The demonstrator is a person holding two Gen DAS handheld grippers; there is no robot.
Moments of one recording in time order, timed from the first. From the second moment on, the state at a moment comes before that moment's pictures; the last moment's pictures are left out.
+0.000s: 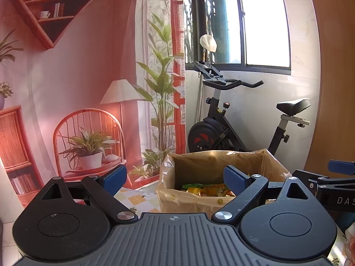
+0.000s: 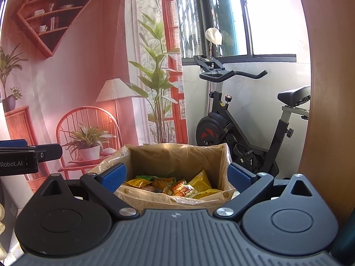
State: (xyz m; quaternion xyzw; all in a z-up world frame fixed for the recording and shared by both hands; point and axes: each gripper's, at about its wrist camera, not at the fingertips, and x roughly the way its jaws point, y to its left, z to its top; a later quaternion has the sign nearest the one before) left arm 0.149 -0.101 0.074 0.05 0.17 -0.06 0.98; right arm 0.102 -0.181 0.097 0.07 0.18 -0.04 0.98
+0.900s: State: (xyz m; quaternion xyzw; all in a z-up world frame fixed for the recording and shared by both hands) left arm 0.146 -0.101 0.069 0.04 0.17 -0.05 0.98; right arm 0.102 -0.181 0.098 0.07 0.18 -0.04 0.98
